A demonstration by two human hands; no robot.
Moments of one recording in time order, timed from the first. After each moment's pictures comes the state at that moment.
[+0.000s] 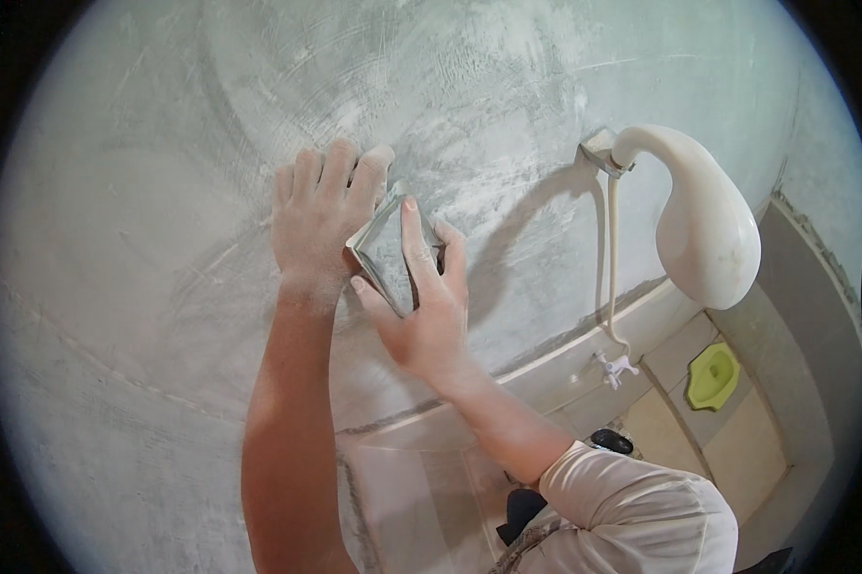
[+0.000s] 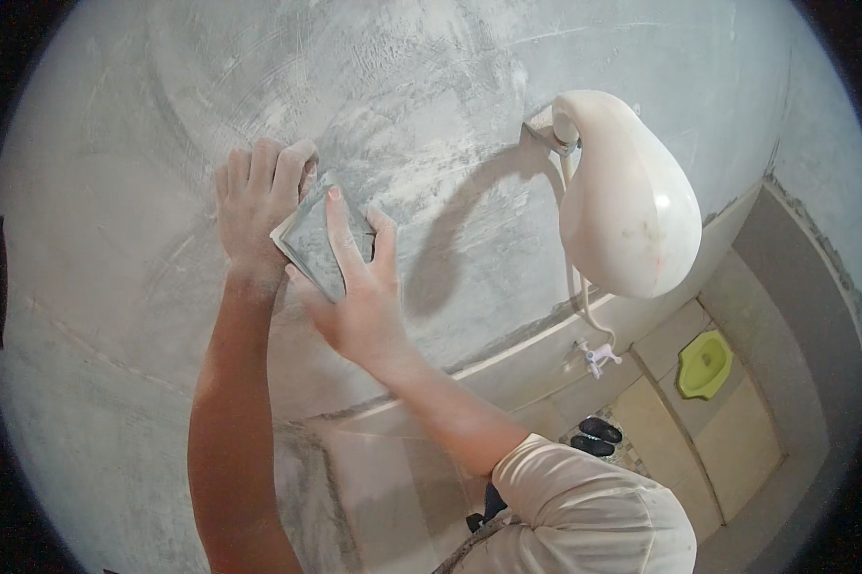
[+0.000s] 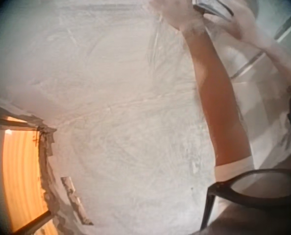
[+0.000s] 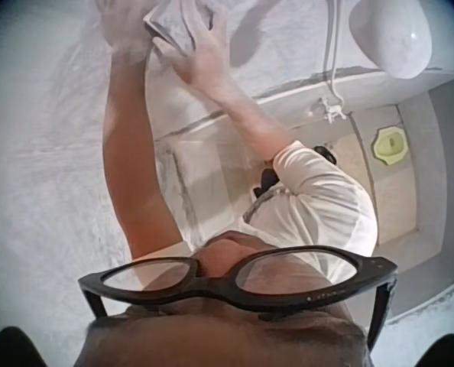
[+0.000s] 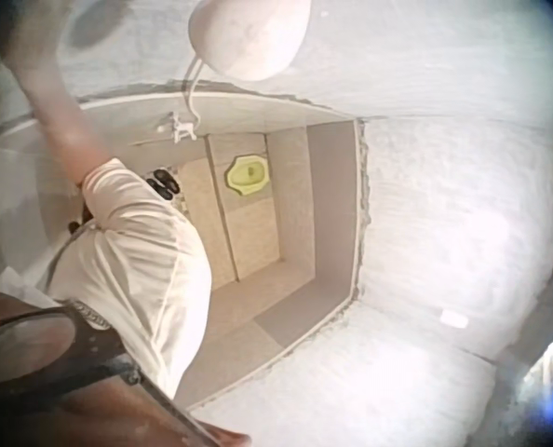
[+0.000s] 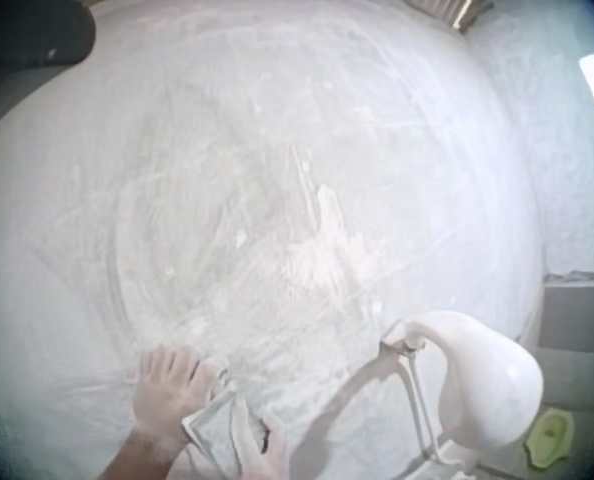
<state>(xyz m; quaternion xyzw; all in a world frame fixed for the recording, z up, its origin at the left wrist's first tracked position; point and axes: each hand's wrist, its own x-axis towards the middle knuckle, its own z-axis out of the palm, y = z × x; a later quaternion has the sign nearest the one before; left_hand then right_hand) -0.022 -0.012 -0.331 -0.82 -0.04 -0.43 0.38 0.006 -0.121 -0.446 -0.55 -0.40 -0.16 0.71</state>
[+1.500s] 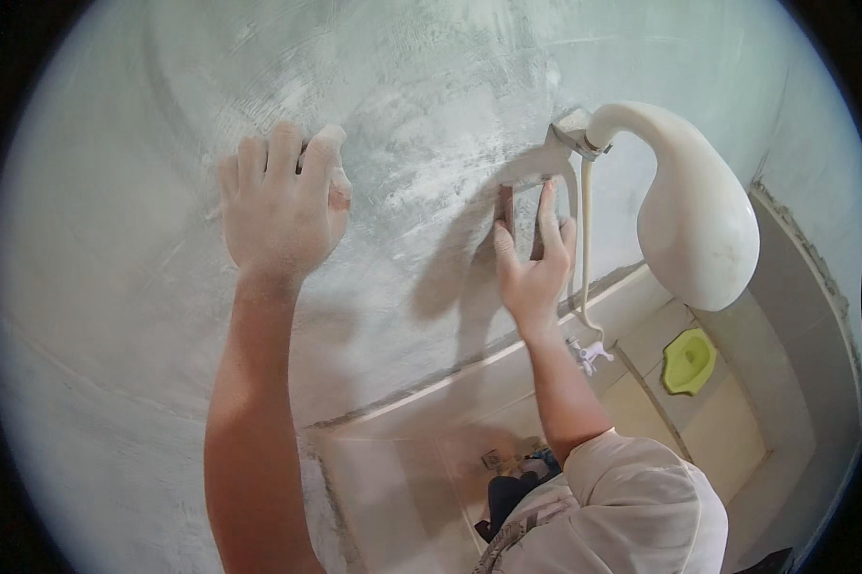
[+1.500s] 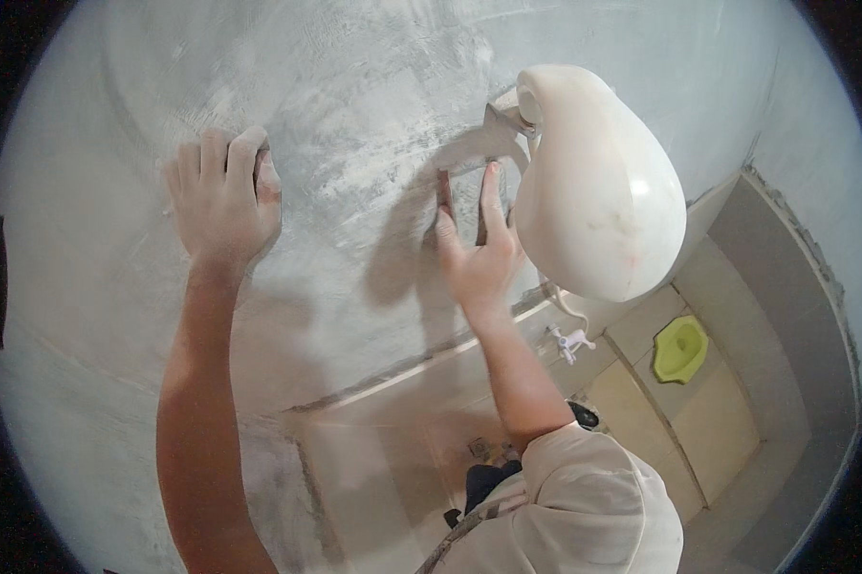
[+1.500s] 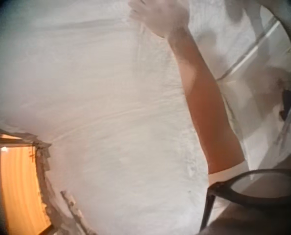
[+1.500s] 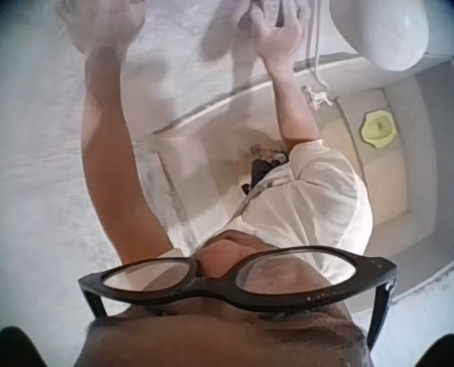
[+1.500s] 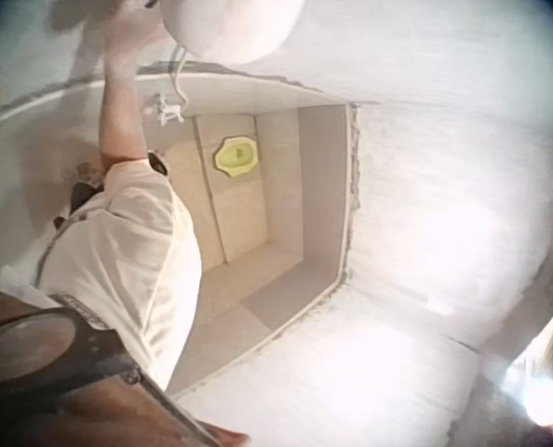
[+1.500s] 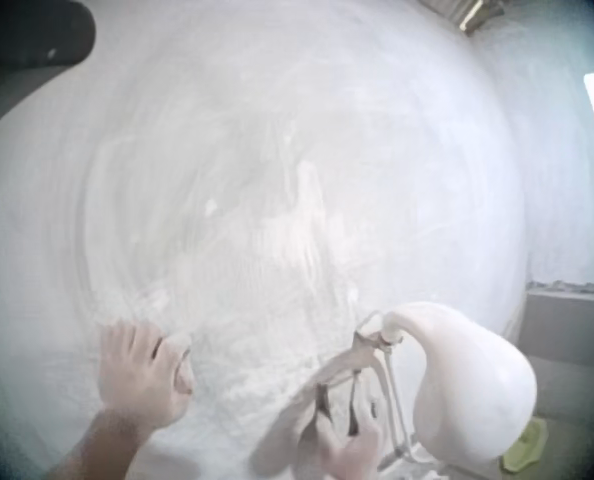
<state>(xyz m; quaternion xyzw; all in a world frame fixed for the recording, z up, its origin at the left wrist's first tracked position) -0.022 -0.015 -0.337 -0.80 -0.03 -0.44 0.40 0.132 -0.170 -0.537 -0.66 -0.30 -0.32 0.61</state>
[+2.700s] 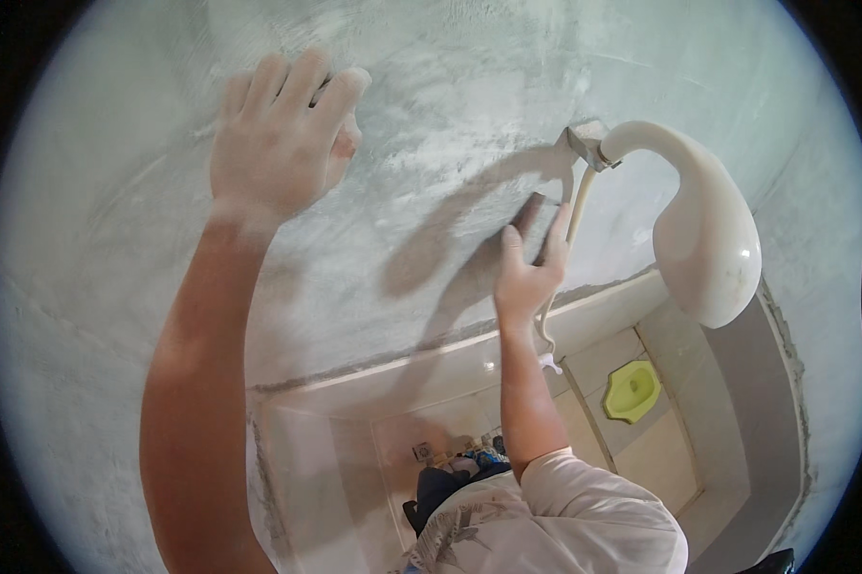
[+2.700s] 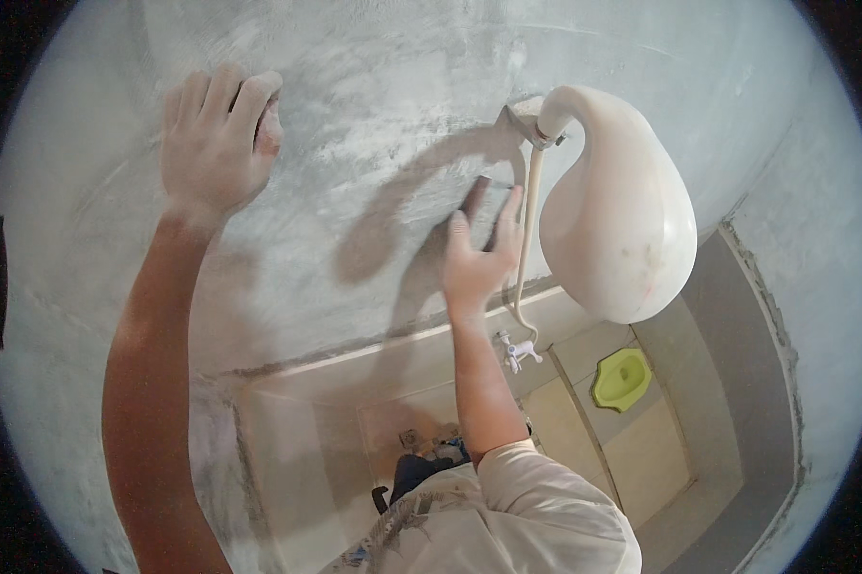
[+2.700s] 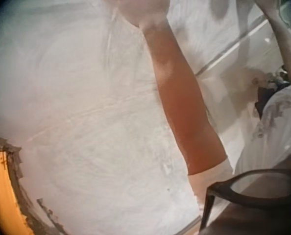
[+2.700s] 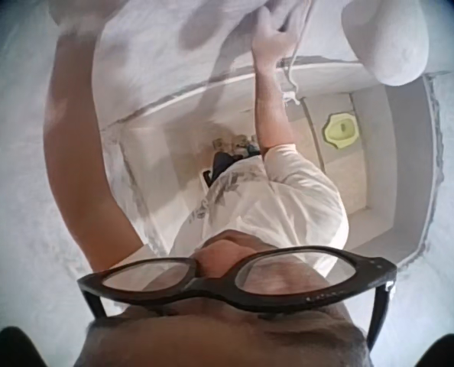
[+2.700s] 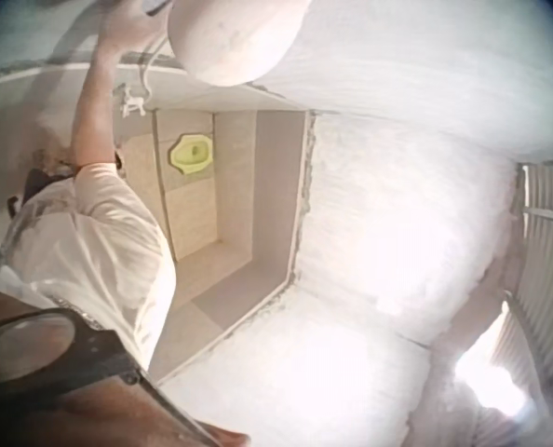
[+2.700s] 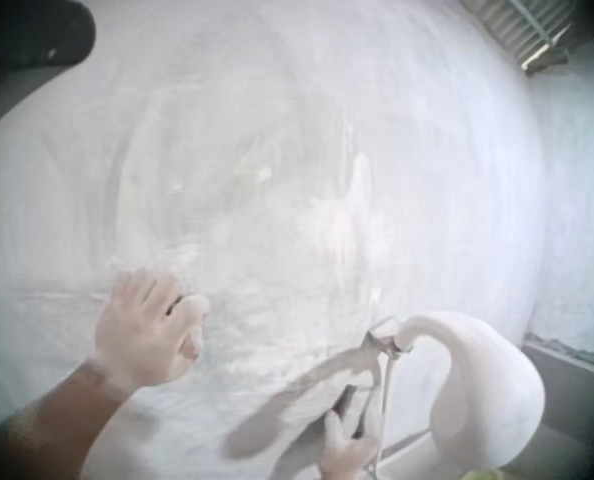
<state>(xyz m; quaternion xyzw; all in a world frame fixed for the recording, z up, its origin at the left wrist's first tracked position) -0.026 -0.014 -0.339 -0.80 -0.03 -0.46 0.39 0.152 -0.180 -0.567 -0.60 -0.22 -0.26 0.72</state>
